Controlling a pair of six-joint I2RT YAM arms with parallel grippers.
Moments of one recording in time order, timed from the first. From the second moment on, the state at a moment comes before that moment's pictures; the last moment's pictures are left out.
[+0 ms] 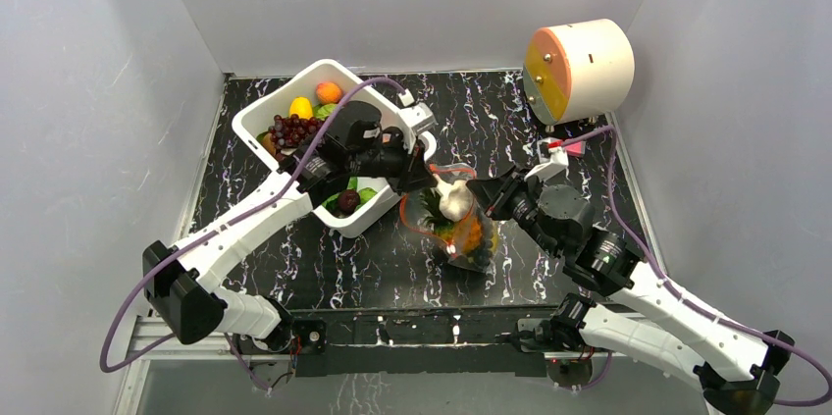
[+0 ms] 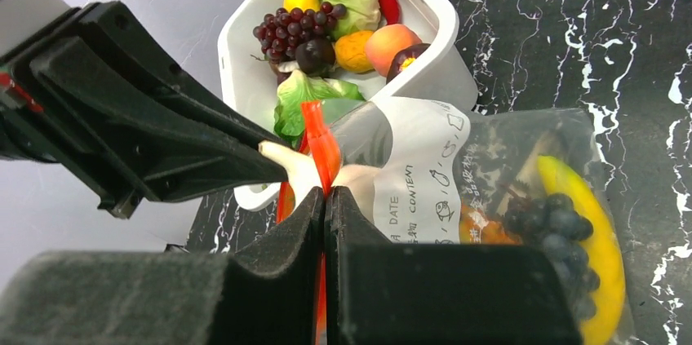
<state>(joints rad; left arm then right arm) -0.74 1.35 1.28 -0.44 0.52 -0.08 0.88 0.68 0.77 -0.25 0.34 0.74</state>
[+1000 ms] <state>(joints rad) -0.82 1.39 1.25 -0.40 0.41 -0.02 0.88 0.76 0.77 -0.09 0.31 0.85</state>
